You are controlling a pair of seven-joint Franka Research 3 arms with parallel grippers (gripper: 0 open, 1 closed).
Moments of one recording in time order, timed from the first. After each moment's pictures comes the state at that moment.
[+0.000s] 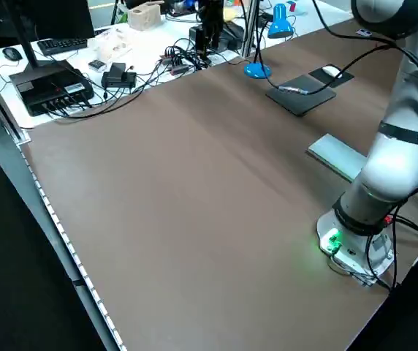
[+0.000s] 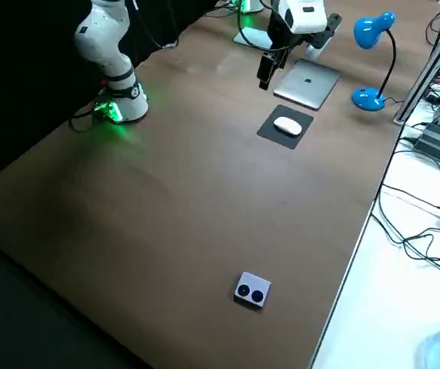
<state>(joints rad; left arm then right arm) 0.09 0.25 -0.06 -1.62 -0.04 1.91 -0.37 0.27 0.36 -0.45 -1.24 0.17 1.43 -0.15</state>
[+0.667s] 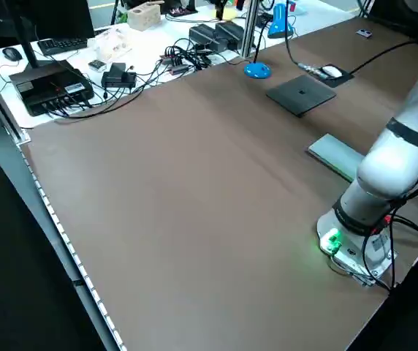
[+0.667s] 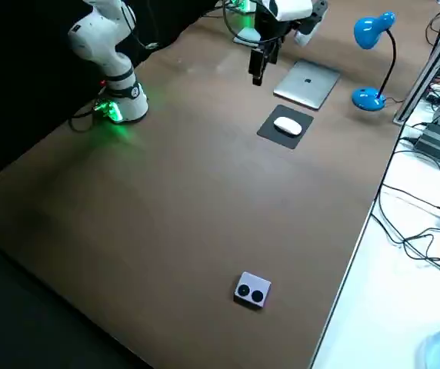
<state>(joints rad) 0.01 0.04 -0.04 -1.62 -0.04 1.82 -0.14 0.05 0.17 -0.15 -1.47 0.06 1.58 -0.15</state>
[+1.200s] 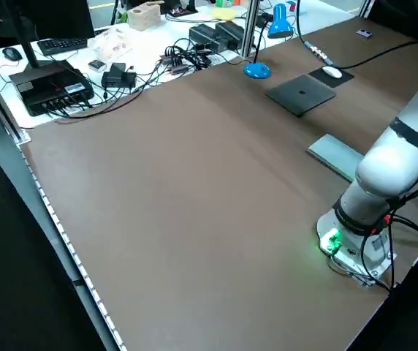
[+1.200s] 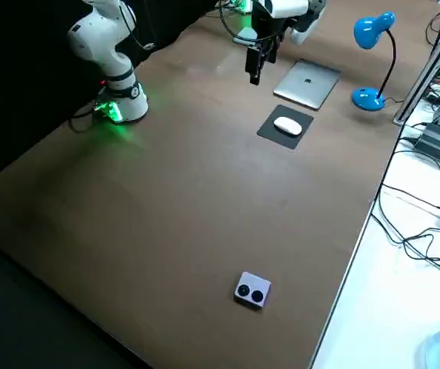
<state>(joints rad) -0.03 -0.02 0.01 -1.46 -0.04 1.58 -0.02 0.04 0.16 -0.15 -1.47 0.06 1.59 -0.13</state>
